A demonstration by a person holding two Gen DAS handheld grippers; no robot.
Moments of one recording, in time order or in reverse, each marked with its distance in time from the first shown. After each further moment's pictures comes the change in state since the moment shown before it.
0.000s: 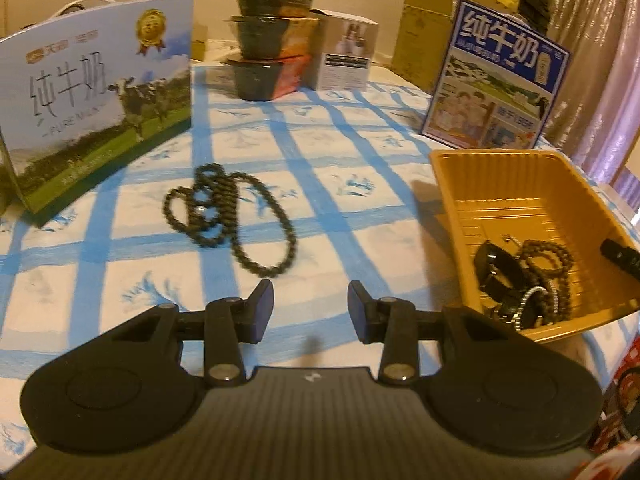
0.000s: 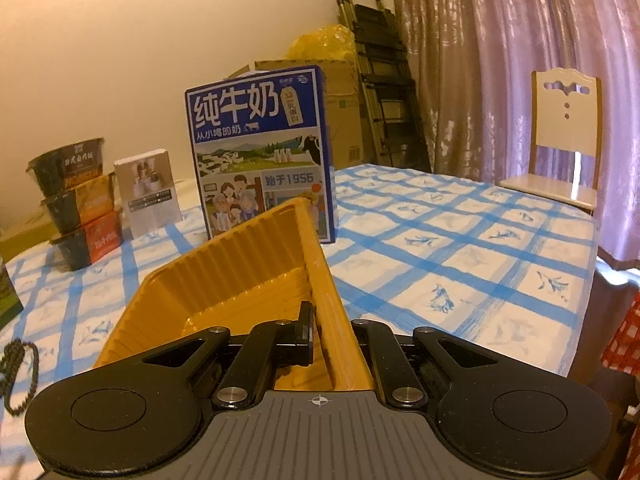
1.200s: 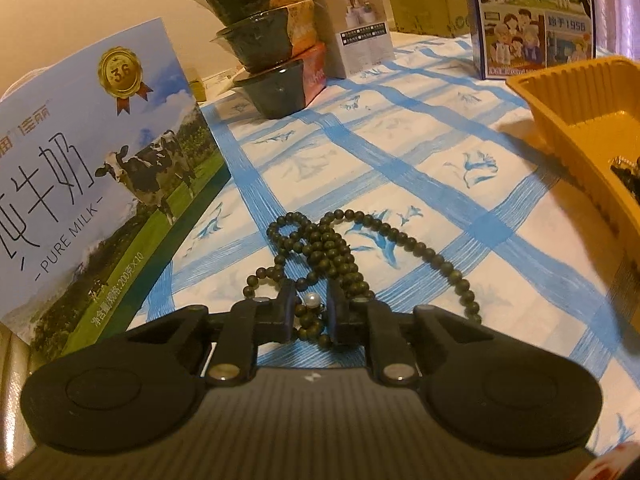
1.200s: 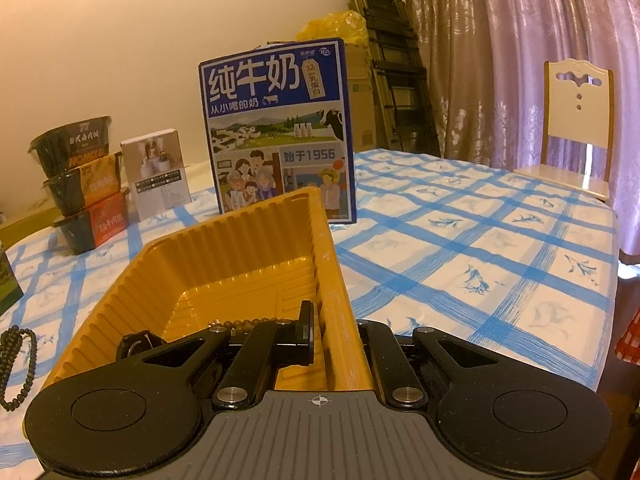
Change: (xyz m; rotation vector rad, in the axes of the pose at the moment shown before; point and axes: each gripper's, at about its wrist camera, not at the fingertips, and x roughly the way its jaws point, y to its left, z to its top) left arm 0.100 0.049 0.038 0.395 -0.009 0.189; right arm 0.027 0.019 -0.016 -0.022 0.036 0.018
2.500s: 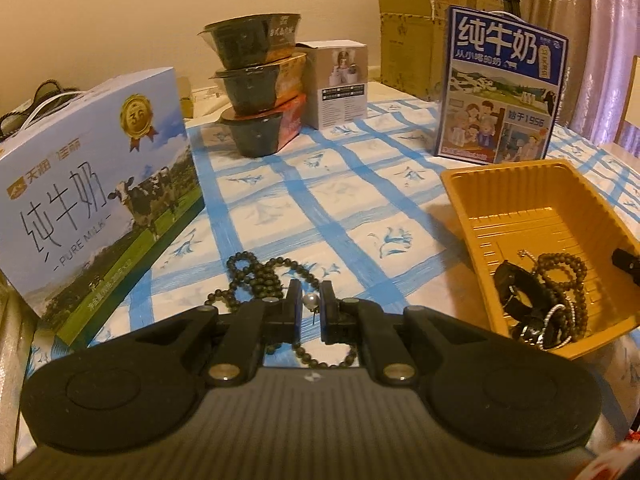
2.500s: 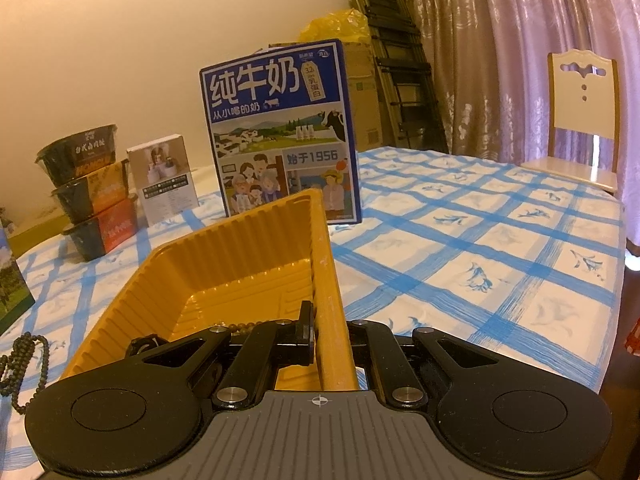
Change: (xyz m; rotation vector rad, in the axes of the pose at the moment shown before) left arm -0.089 -0.003 0.034 -0.187 -0.062 -0.148; right arm -0.004 -0.006 0.002 0.022 0.003 0.032
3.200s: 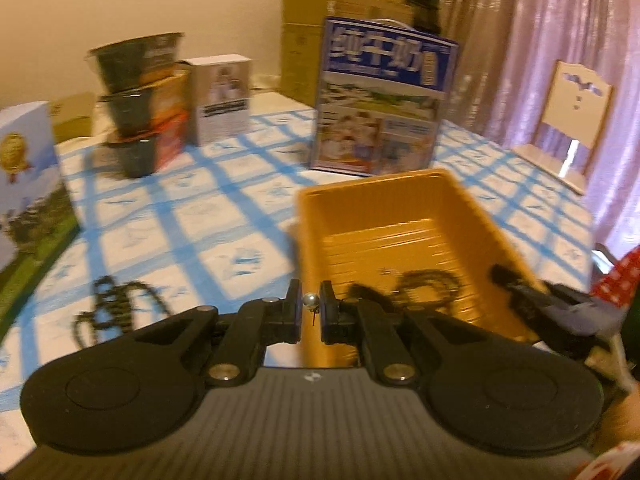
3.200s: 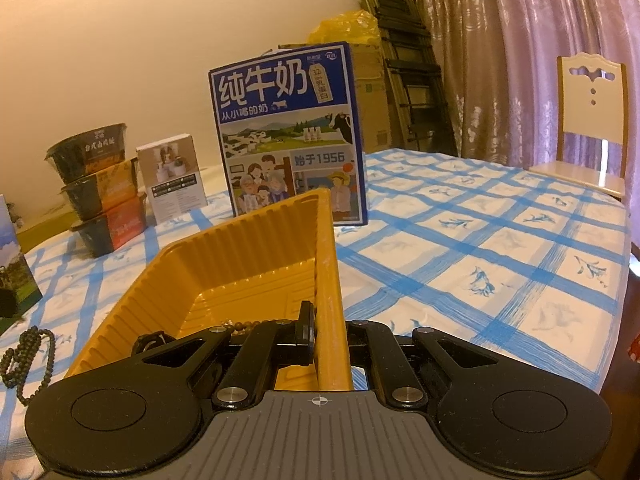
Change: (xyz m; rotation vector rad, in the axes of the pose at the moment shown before) left arm -0.014 -0.093 0.018 0.039 -0.020 -0.273; right arm -0.005 -0.001 0.000 -0.018 -0.003 0.026
